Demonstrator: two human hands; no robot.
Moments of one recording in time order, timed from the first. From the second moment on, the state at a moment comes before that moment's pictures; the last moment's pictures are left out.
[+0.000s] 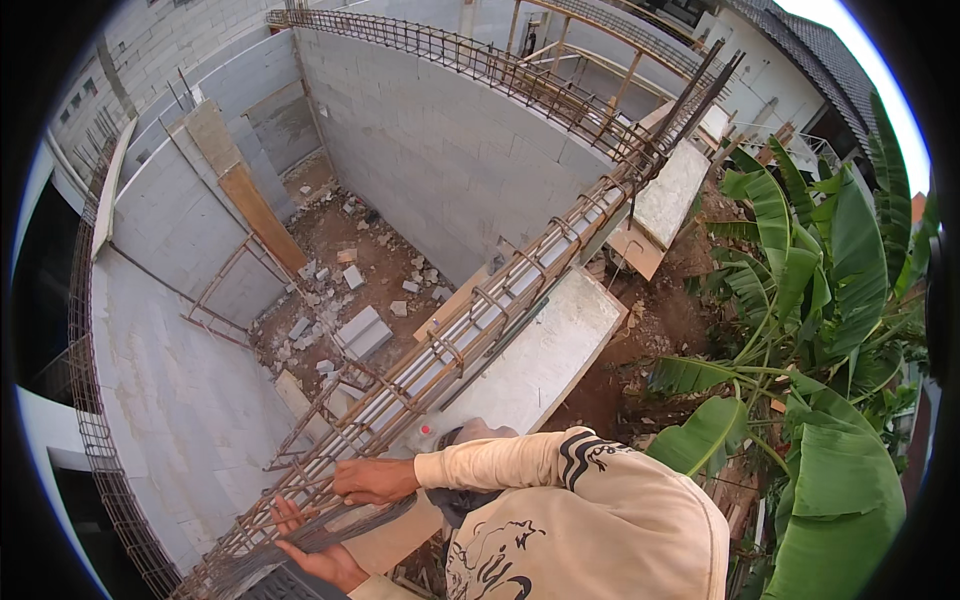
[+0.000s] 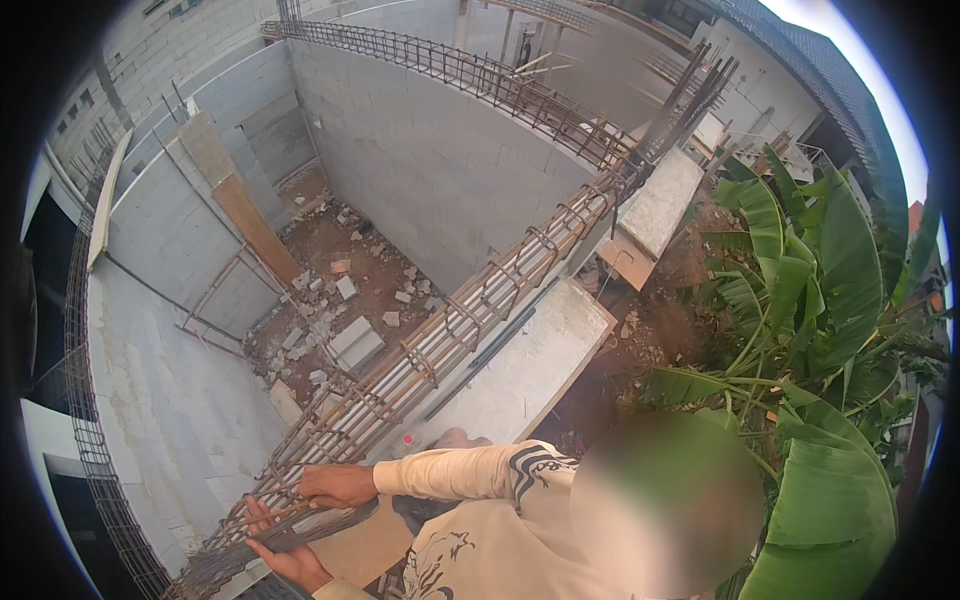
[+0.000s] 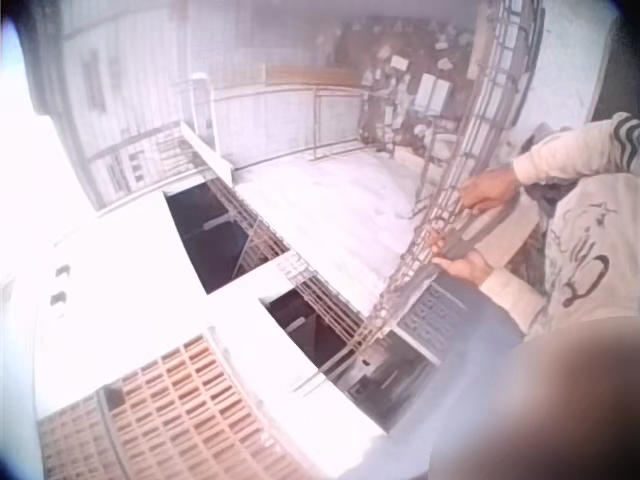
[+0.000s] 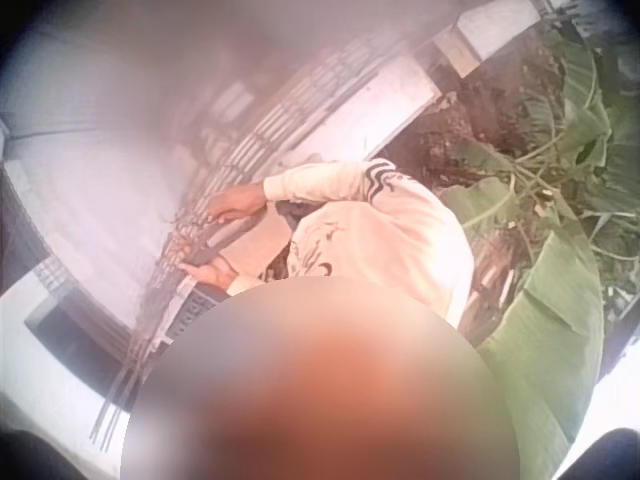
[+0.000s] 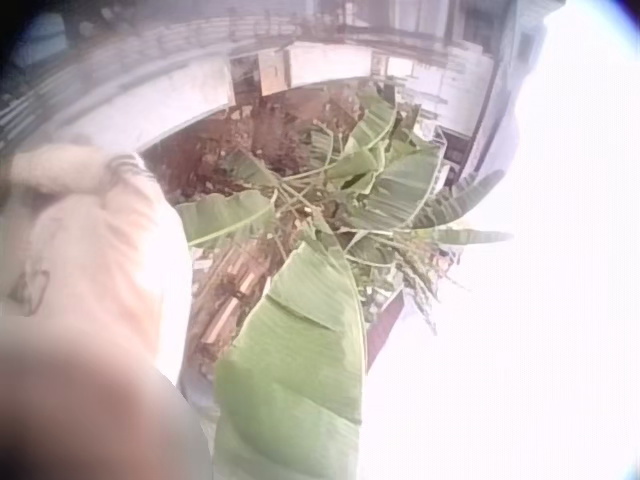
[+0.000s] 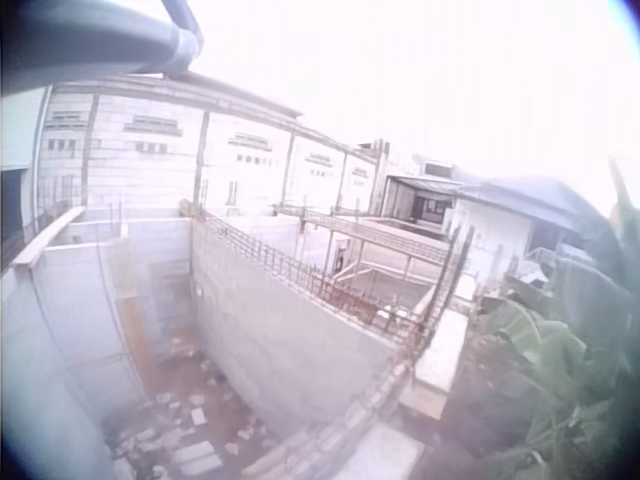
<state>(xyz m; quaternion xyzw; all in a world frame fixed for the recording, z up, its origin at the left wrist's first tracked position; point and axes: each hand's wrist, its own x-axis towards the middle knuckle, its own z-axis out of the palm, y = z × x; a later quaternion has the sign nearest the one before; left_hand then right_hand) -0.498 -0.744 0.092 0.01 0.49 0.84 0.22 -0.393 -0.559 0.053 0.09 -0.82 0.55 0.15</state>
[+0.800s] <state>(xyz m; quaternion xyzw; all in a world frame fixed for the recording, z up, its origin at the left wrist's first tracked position) -0.370 -0.614 0.132 0.04 0.50 0.86 0.05 0.123 -0.113 -0.051 -0.76 -0.52 0.19 0.35</state>
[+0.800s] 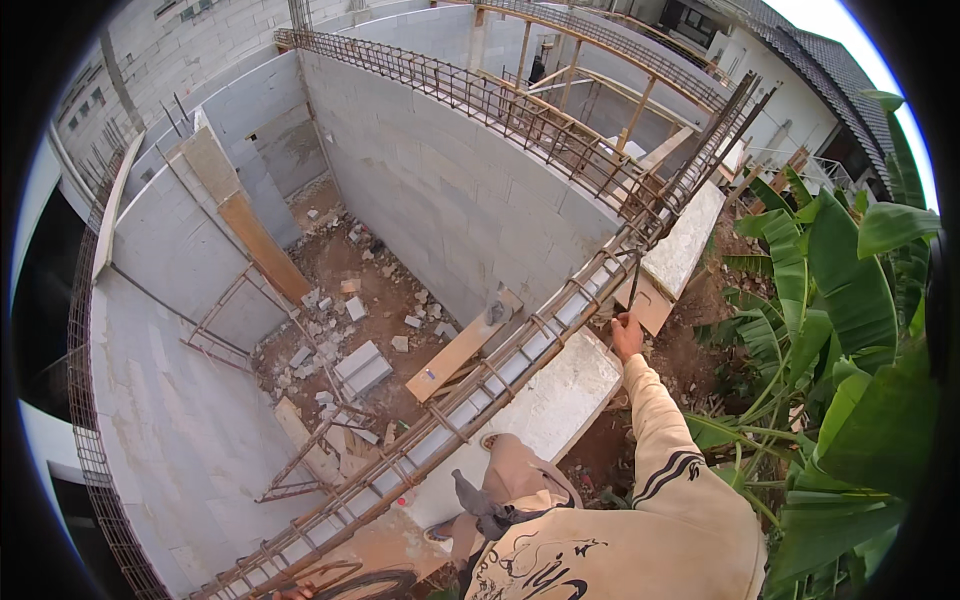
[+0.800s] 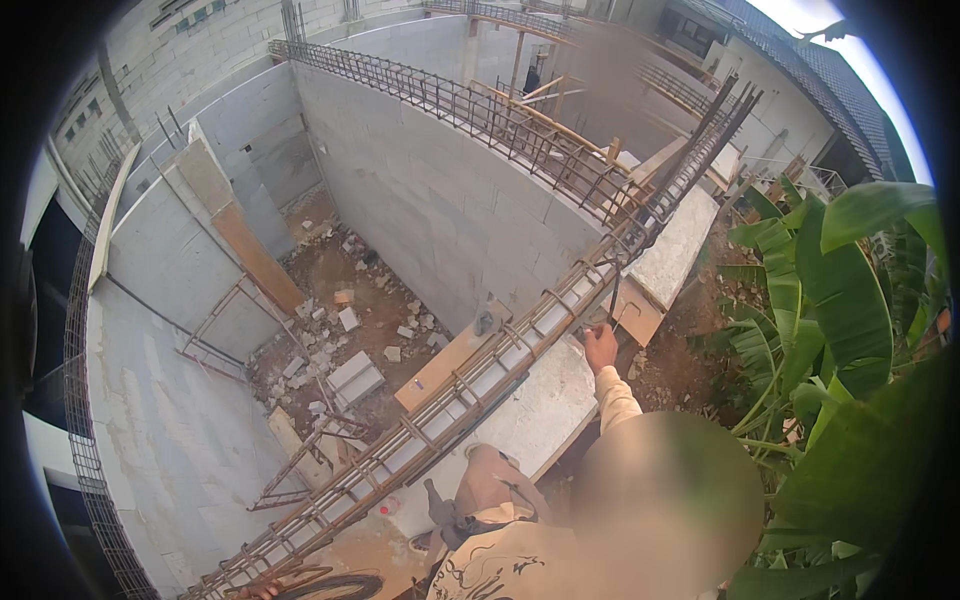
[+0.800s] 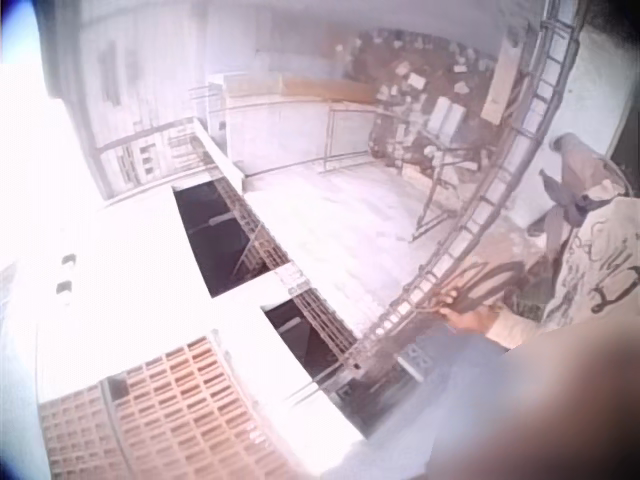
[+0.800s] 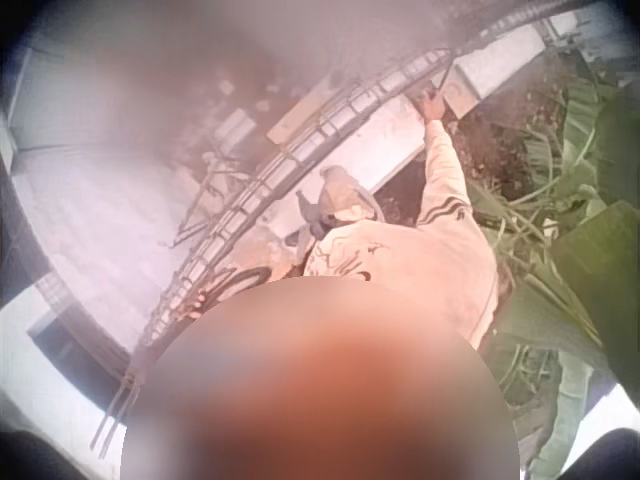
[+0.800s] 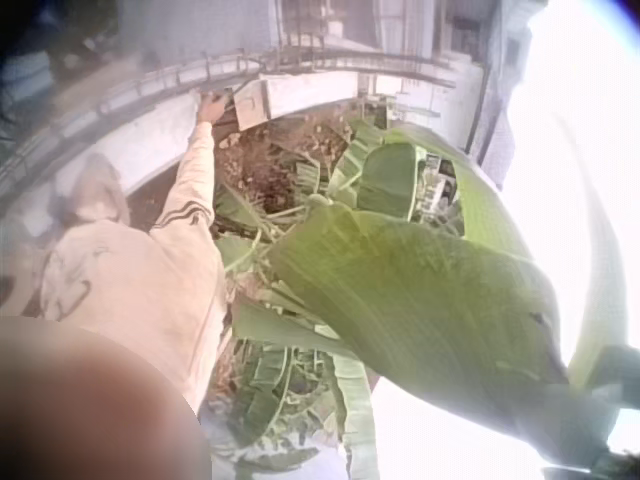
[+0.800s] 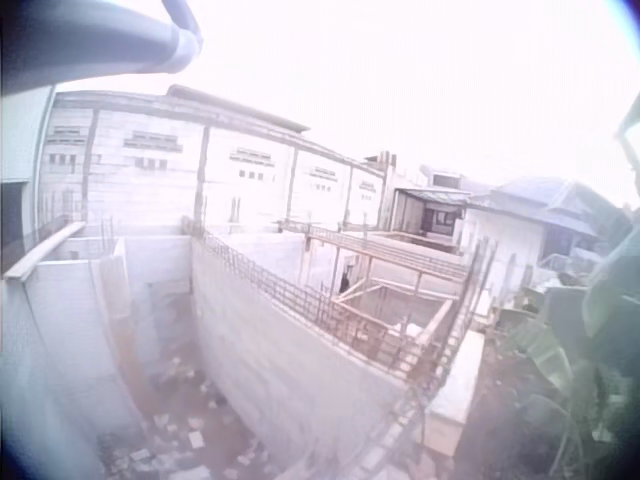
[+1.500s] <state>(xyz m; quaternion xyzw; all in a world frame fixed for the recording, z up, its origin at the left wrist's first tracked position) -0.267 -0.601 0.148 -0.12 0.64 0.75 -0.03 0.269 0.059 -0.163 -0.80 -0.56 0.11 0.17</state>
